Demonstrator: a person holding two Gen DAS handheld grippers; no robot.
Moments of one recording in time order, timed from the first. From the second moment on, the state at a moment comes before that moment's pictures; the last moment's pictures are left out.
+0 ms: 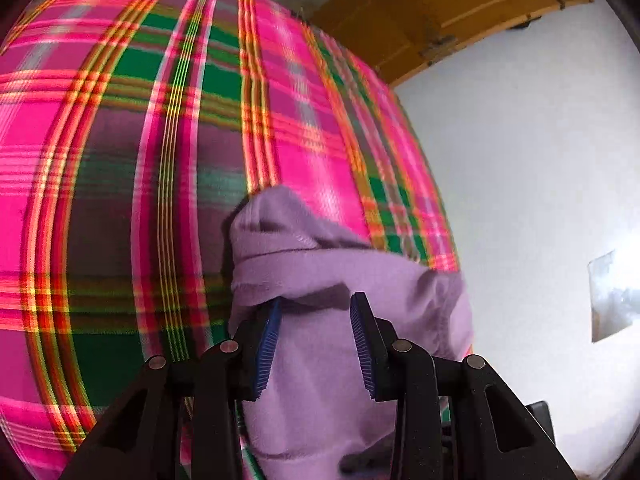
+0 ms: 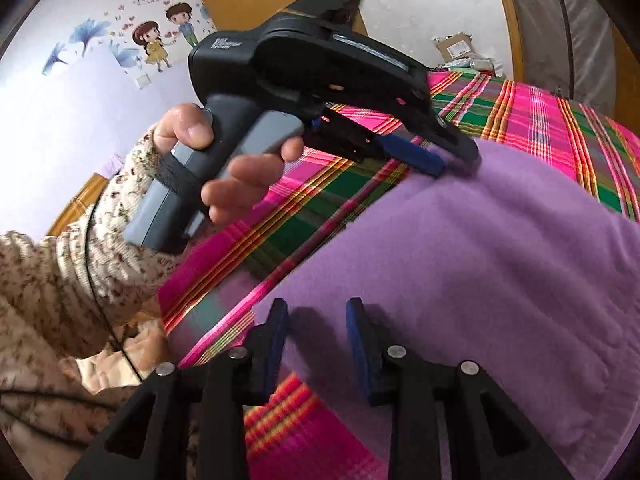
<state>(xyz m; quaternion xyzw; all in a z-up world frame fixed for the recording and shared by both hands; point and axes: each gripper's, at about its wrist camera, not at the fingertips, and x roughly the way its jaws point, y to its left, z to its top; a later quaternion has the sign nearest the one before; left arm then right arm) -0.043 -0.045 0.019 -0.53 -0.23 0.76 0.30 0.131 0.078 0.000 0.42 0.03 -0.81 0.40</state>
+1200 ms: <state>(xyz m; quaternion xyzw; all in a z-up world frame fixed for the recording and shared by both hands) -0.046 -0.060 0.021 -0.53 -0.26 0.76 0.28 0.183 0.072 0.017 0.42 0.02 -0.82 0.39</state>
